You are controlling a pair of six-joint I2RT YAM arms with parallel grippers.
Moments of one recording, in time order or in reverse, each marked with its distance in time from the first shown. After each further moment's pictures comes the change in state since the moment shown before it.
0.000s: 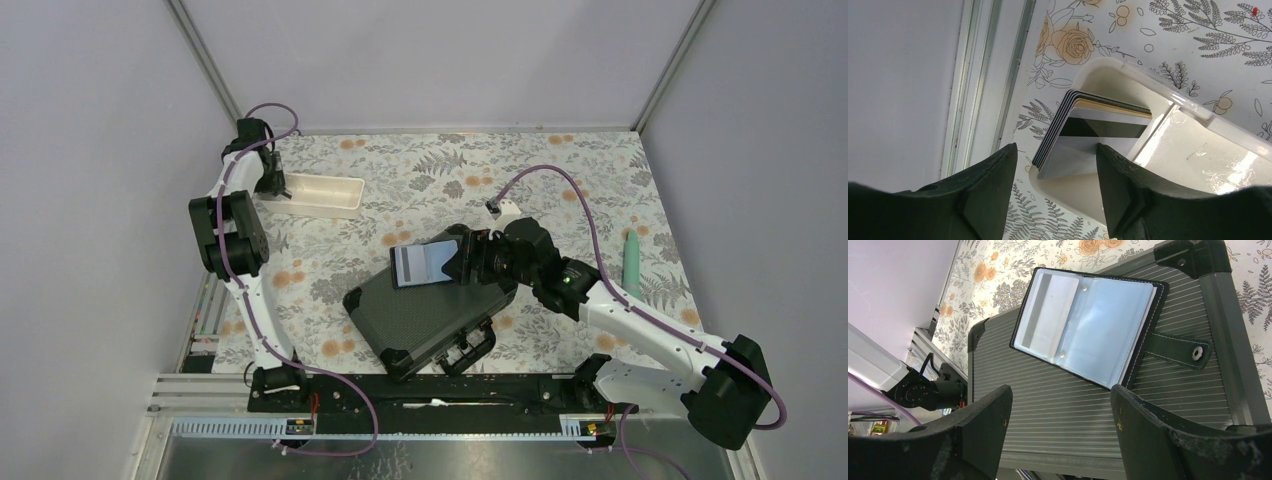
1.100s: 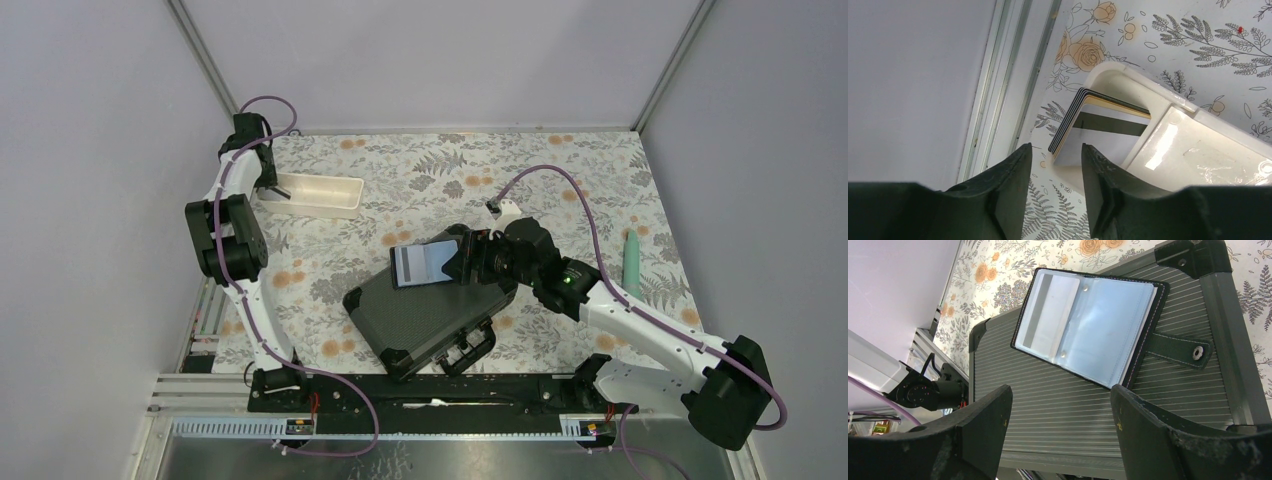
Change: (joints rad) left arm -0.006 -0.066 -0.027 0.033 -0.043 0.014; right arm 0.000 -0.003 0.000 0.000 -0.001 0.003
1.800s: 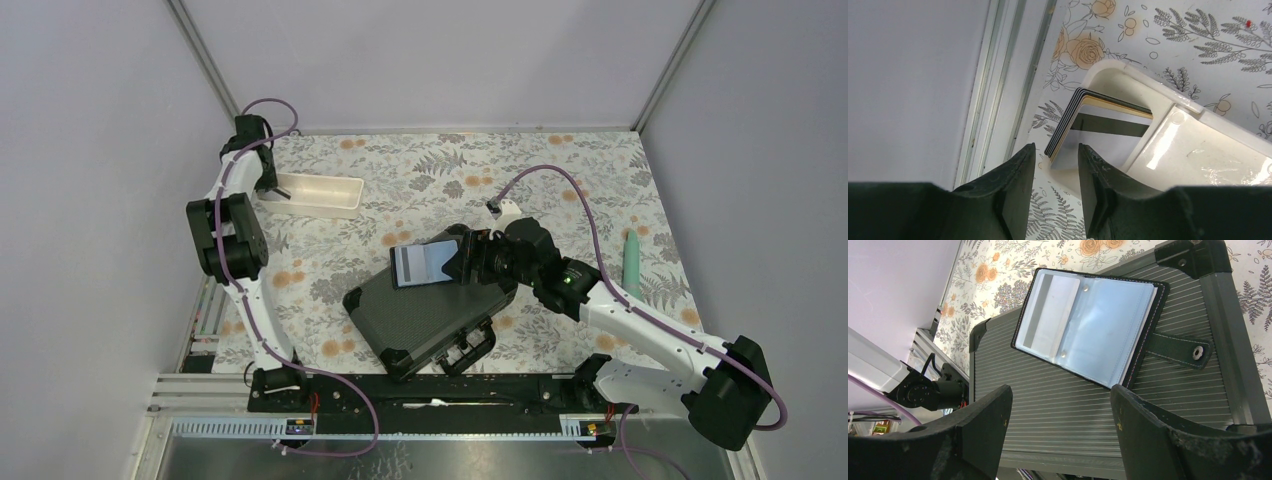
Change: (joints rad) left arm 0.000 0.011 0.000 -0.001 0.001 0.005; right arm 0.000 -0.002 0.000 0.000 0.000 0.000
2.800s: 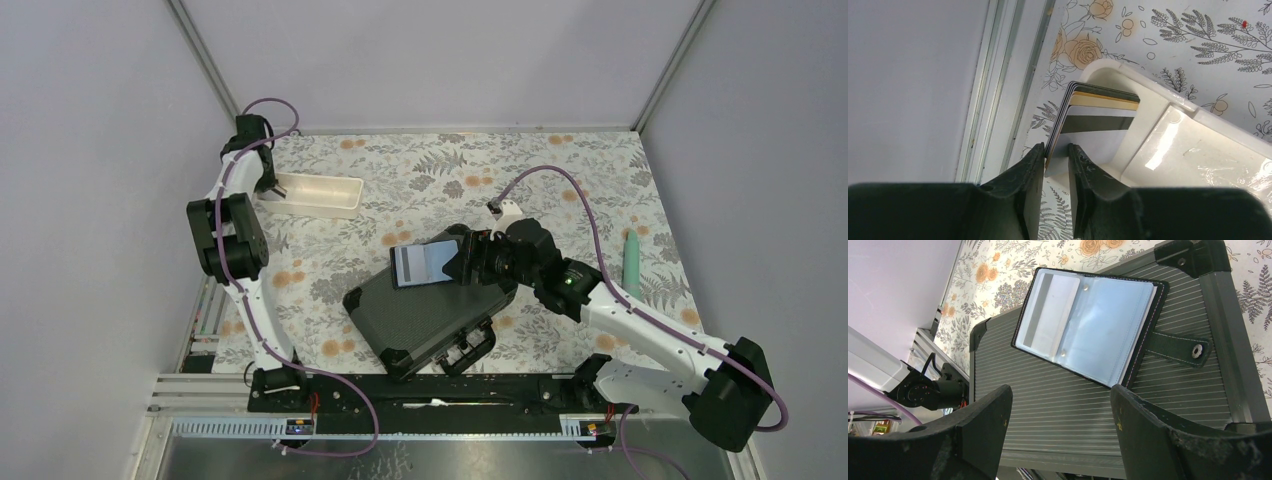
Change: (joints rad) left arm -0.003 0.010 0.000 0.003 -0.001 0.003; right arm 0.000 -0.008 -0.005 0.000 0.000 0.000
